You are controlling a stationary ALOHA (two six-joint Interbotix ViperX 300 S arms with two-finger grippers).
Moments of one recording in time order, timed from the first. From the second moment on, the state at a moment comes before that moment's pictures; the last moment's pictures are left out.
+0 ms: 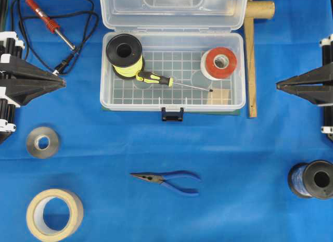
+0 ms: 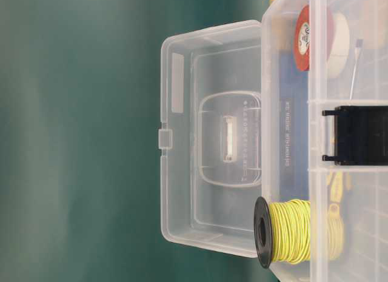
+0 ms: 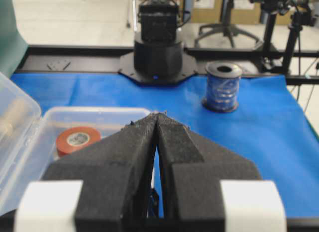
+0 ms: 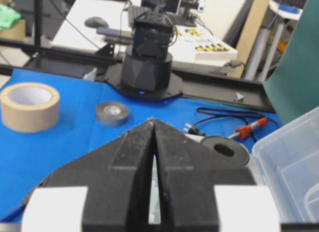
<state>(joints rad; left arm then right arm) 0.00 -0.97 1.18 0.00 -0.29 0.00 0.00 -0.97 1.18 0.00 -0.29 0.00</state>
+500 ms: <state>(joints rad) -0.01 -0.96 1.19 -0.03 -0.29 0.00 -0.13 -0.56 0.78 0.03 0.11 0.06</state>
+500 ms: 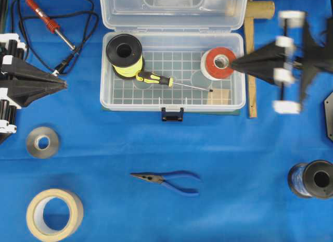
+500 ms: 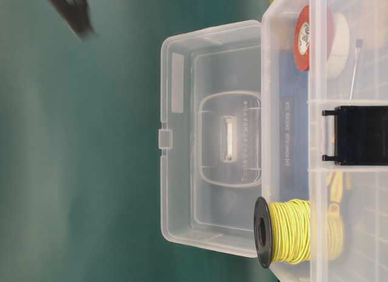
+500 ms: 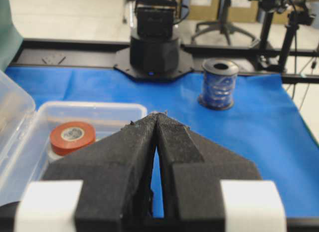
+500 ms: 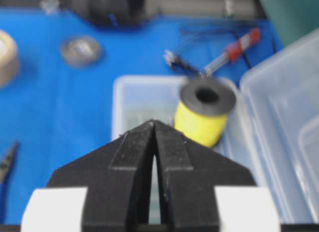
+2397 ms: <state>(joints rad) -0.01 -0.94 1.20 -0.03 -0.27 -0.01 -0.22 0.17 0.11 0.05 0.79 0.10</state>
